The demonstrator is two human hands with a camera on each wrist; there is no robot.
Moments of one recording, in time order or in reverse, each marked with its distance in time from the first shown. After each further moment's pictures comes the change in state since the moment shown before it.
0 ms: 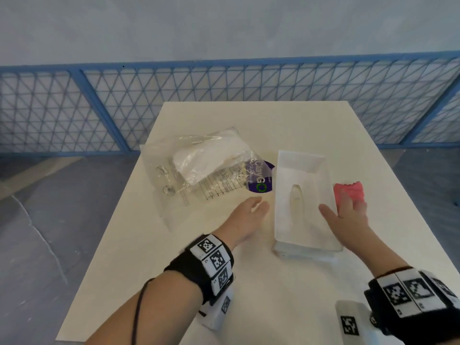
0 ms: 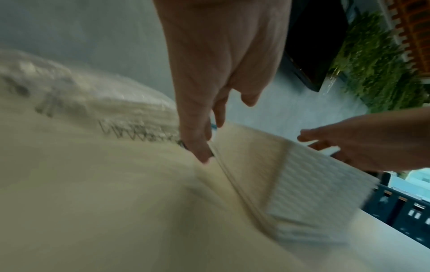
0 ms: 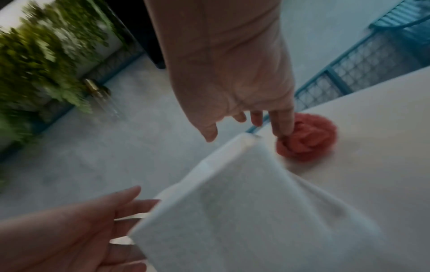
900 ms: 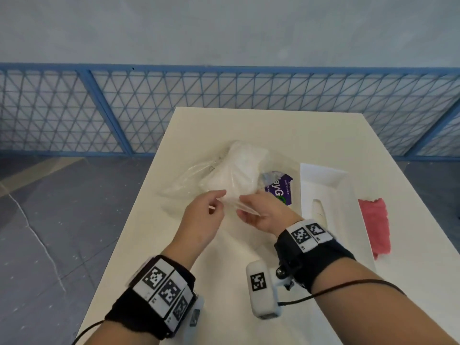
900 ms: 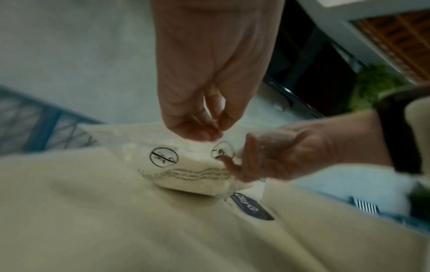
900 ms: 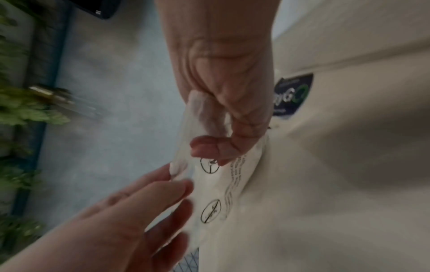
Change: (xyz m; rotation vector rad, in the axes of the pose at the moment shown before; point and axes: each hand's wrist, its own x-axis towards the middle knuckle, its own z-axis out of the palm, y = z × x) left_hand -0.025 -0.025 -0.117 0.032 0.383 0.138; right_hand 0.000 -0.183 0.106 0.980 -0.601 0.345
